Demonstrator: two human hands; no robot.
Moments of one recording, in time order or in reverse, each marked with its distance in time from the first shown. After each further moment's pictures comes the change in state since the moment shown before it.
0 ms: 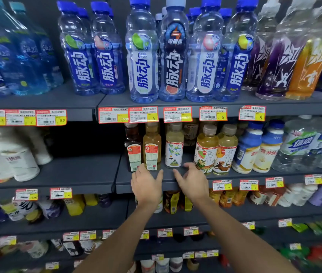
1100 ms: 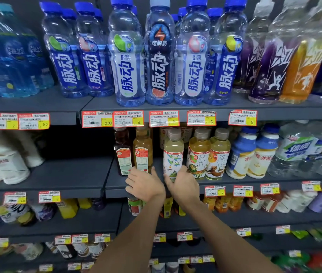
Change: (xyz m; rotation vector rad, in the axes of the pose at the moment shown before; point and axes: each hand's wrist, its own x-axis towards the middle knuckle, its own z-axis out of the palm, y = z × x) left_hand 0.006 0.050 0.046 0.121 0.212 -0.375; right_hand 0.006 -0.007 -0.004 -0.162 -0.071 0.031
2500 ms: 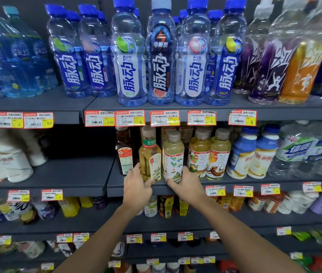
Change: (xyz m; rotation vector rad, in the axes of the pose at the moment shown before) left_hand 0.037 -0.059 -0.040 -0.275 -0.410 0.541; right_hand 0.009 0.026 -0.009 0.240 -0.159 -0.125
